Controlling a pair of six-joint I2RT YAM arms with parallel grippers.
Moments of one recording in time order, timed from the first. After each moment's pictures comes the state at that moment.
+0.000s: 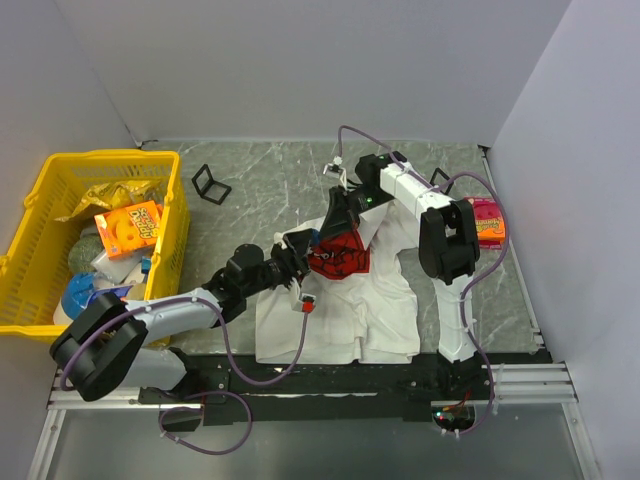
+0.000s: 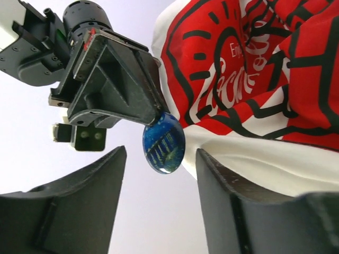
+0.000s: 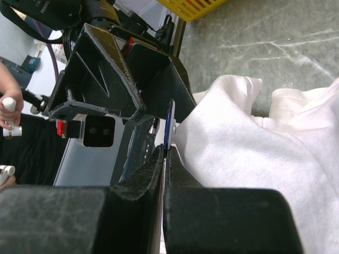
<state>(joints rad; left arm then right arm) -0.75 1.30 0.48 0.63 0.24 1.76 0.37 2.20 1.89 -1.35 -1.42 -0.92</state>
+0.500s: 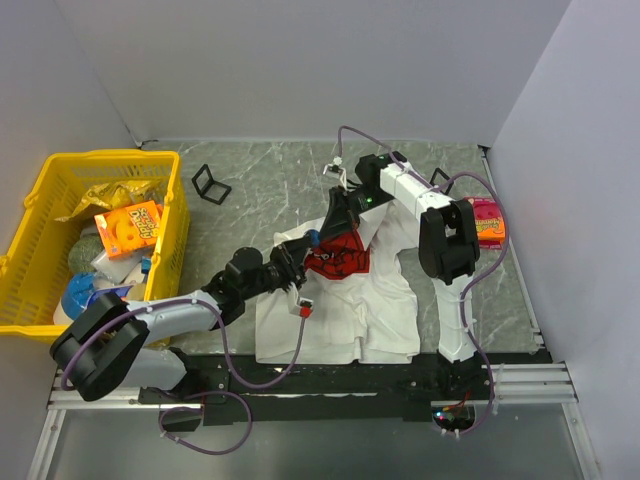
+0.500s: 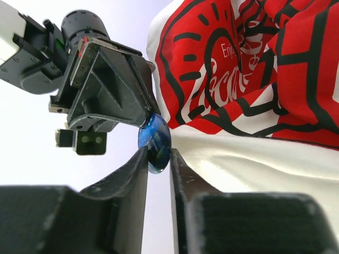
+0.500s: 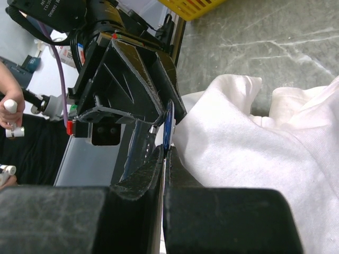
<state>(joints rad) -0.75 1.31 0.45 0.66 0.25 1.80 0.37 2.20 1.89 -1.36 -1.42 -0.92</state>
